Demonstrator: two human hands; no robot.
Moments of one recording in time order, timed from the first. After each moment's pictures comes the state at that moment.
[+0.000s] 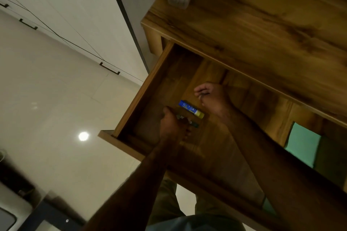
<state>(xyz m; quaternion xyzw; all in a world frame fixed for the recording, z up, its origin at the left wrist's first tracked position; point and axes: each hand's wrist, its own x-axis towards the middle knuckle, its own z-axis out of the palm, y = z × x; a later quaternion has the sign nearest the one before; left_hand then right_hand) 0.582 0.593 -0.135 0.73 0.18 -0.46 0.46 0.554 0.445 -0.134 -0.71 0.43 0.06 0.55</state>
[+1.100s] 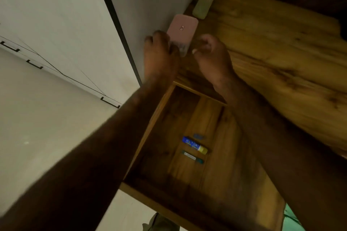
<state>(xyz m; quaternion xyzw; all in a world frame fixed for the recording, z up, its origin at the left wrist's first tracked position) 0.766 0.505 0.016 0.85 -0.24 -0.05 0.46 0.682 0.397 0.016 -0.76 0.37 -0.20 0.50</state>
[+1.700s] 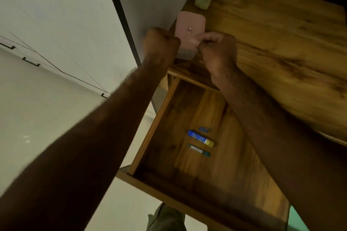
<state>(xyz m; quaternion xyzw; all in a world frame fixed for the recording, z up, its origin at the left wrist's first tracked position) 0.799 0.503 0.010 0.83 -0.13 -0.19 0.51 0.699 0.410 0.004 -0.68 0.46 -0.27 0.51</state>
